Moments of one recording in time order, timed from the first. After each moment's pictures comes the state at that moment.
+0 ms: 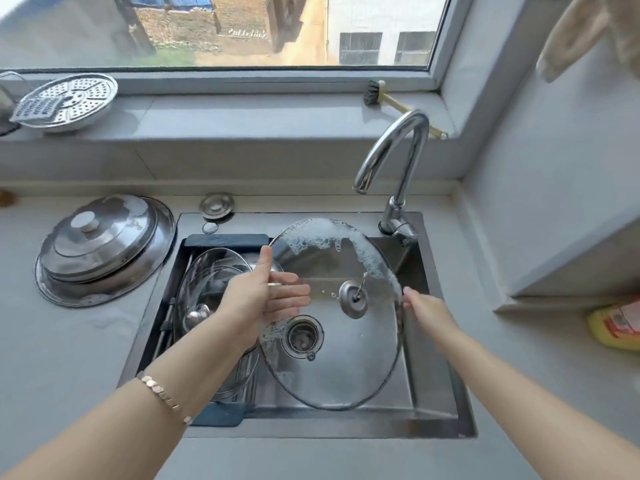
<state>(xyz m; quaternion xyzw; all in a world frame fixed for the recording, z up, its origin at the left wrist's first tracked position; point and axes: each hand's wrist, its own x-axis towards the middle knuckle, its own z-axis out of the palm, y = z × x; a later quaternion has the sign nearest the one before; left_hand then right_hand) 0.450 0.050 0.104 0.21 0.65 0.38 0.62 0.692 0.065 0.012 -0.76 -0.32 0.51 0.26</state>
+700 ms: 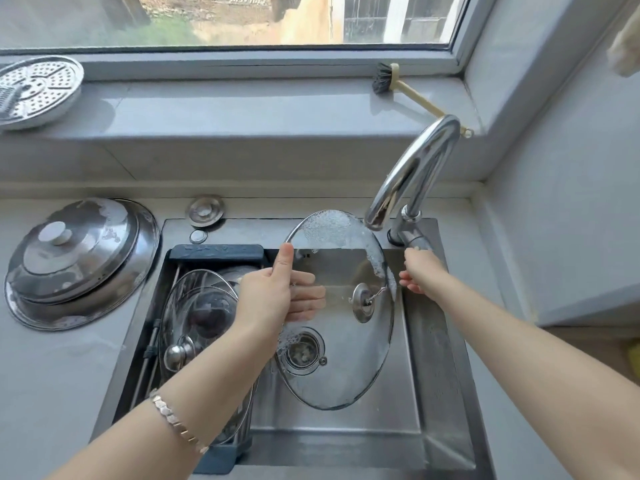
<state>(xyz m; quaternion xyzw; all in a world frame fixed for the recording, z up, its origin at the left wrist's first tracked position) 0.477 0.111 0.097 0.25 0.68 0.39 0.57 0.680 0.205 -0.001 -0.80 -0.28 0.51 0.17</state>
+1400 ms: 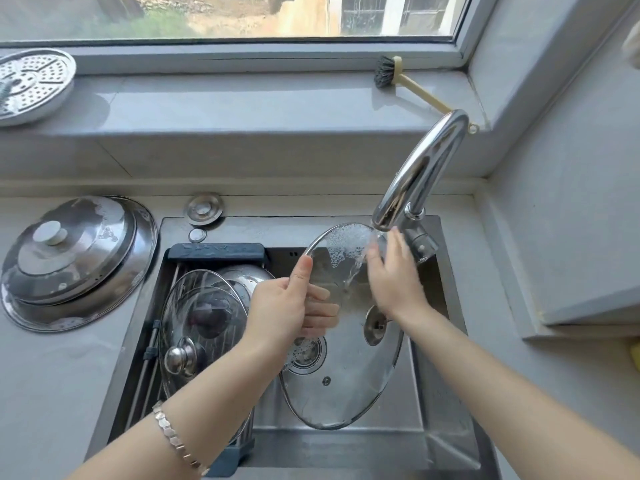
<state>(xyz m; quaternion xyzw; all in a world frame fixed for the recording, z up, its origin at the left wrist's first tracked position) 0.483 0.104 0.097 0.27 0.67 0.36 0.59 0.624 0.154 0.030 -0.70 -0.58 0.31 0.26</state>
